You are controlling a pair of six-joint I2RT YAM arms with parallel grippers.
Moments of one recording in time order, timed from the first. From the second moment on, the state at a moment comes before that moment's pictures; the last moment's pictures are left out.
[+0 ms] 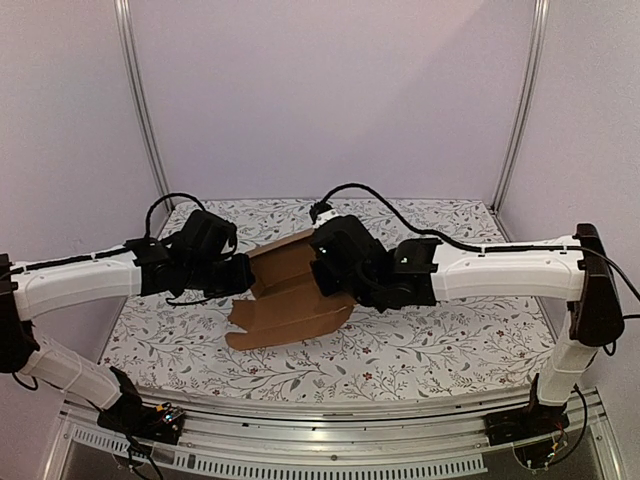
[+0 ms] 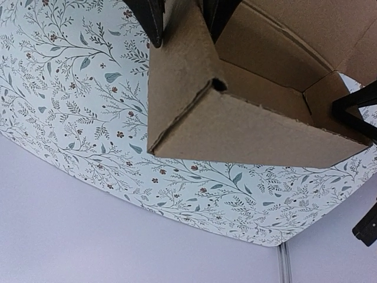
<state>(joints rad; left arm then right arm) -0.75 1.31 0.89 -0.38 -0.14 -0.77 1.18 1.79 1.43 -0.29 0.68 0.34</state>
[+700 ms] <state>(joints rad) -0.75 1.33 0.90 -0.43 -0.16 -0.79 1.20 1.88 1.43 -0.17 0.83 0.27</state>
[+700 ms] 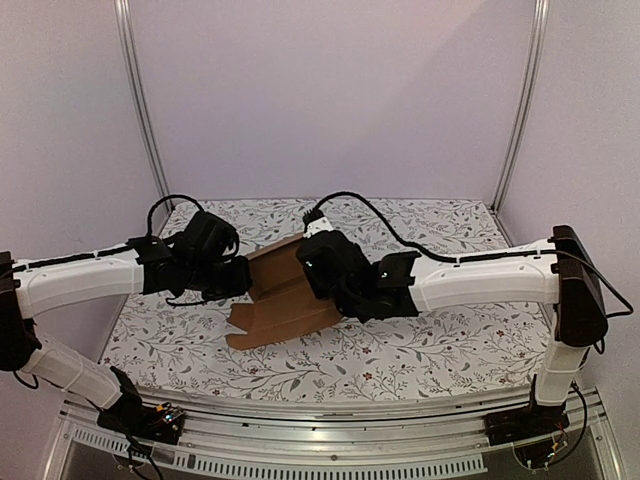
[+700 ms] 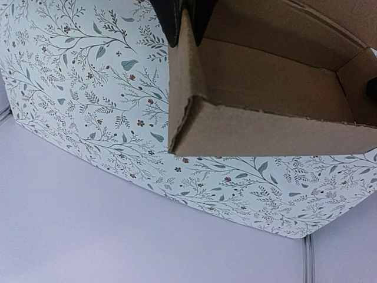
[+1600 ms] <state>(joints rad) -0.76 1.35 0.92 -0.43 -0.15 -0.80 1.20 1.89 1.44 -0.11 0.86 0.19</state>
